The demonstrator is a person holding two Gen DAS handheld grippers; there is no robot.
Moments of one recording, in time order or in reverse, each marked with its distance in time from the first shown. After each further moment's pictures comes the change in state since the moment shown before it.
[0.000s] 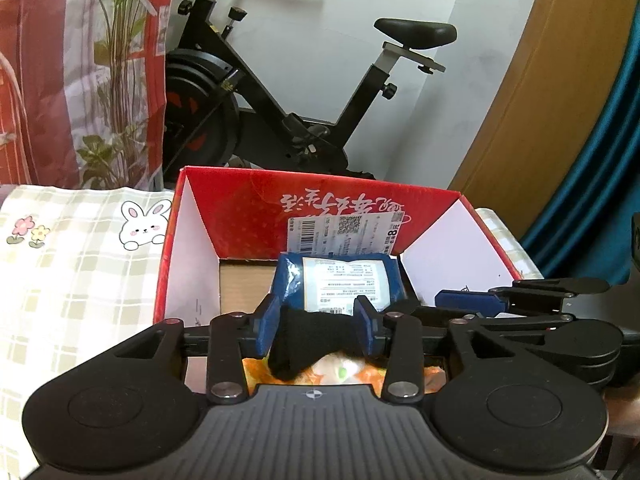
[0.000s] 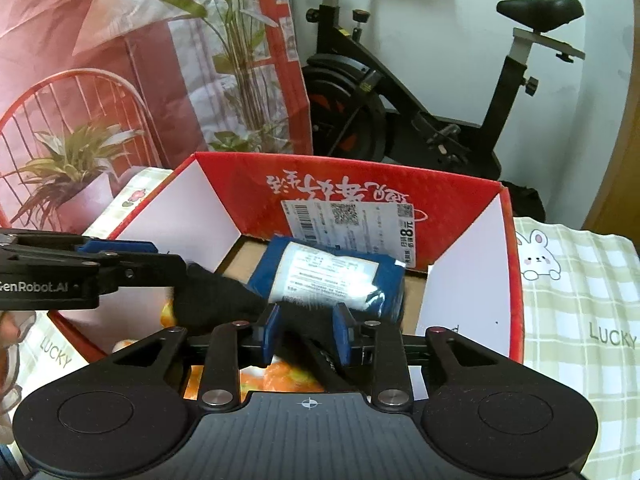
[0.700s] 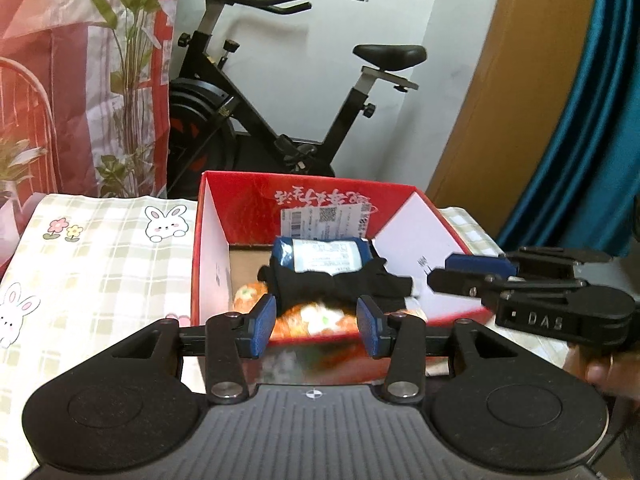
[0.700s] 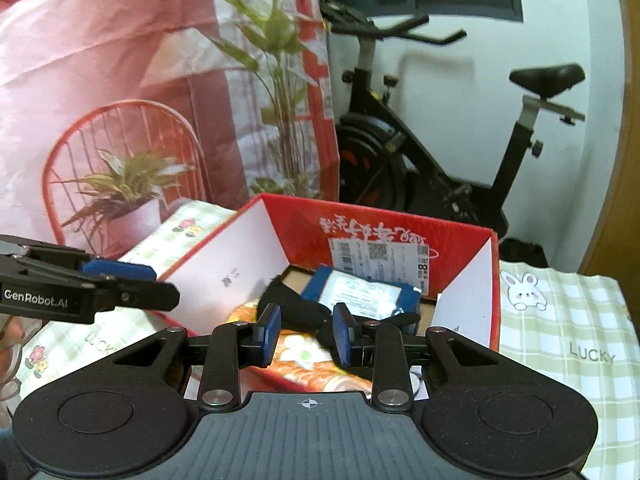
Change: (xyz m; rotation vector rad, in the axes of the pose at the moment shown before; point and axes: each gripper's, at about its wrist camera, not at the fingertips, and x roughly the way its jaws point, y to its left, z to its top) left arm -0.092 -0.018 -0.051 0.040 -0.077 -0.015; right arm -0.100 0.037 -0.035 -0.086 -0.192 0.053
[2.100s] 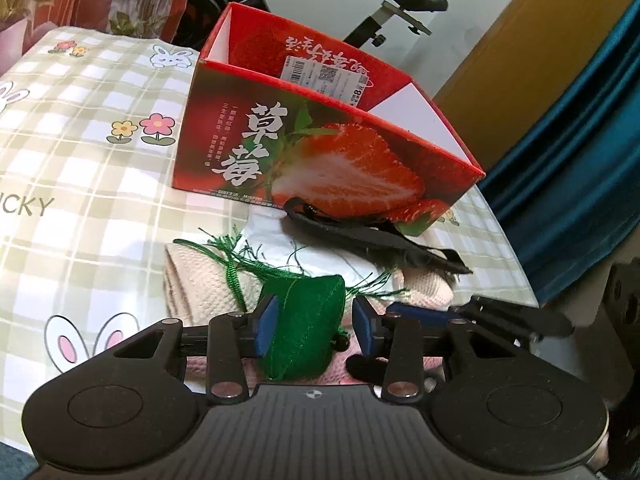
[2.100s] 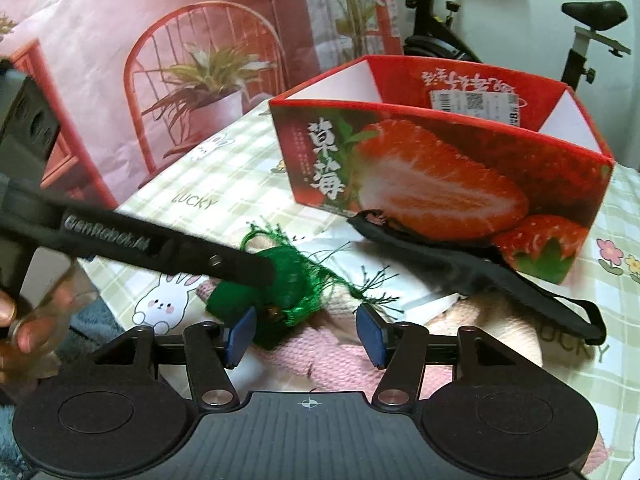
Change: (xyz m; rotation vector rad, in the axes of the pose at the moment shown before) left arm -0.002 0.005 -0.127 -0.248 0.177 -0.124; right arm -0.025 0.079 -0.138 -0.019 0.213 0.160
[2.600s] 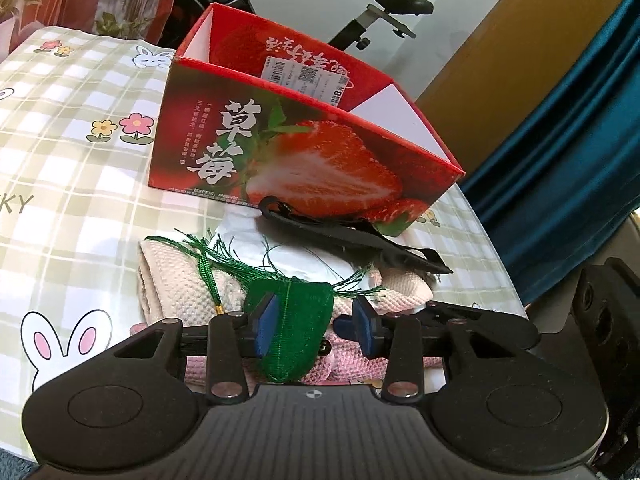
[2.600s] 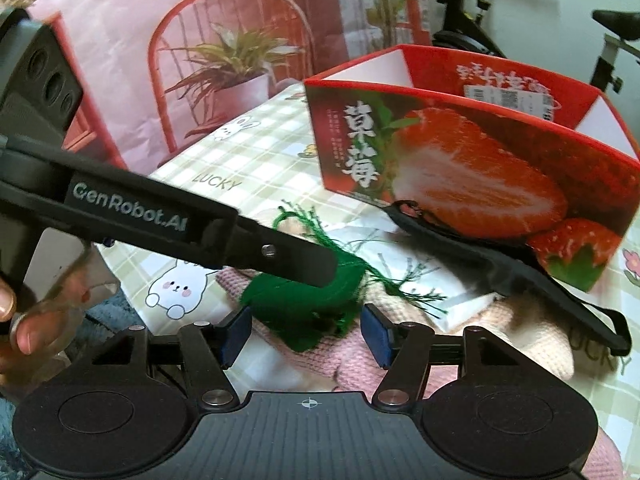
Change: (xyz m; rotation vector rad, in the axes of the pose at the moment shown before) left arm 0.003 -0.008 -0.005 0.014 -0.014 -0.050; right arm 0.015 0.016 -0.002 -0.072 0.028 0.039
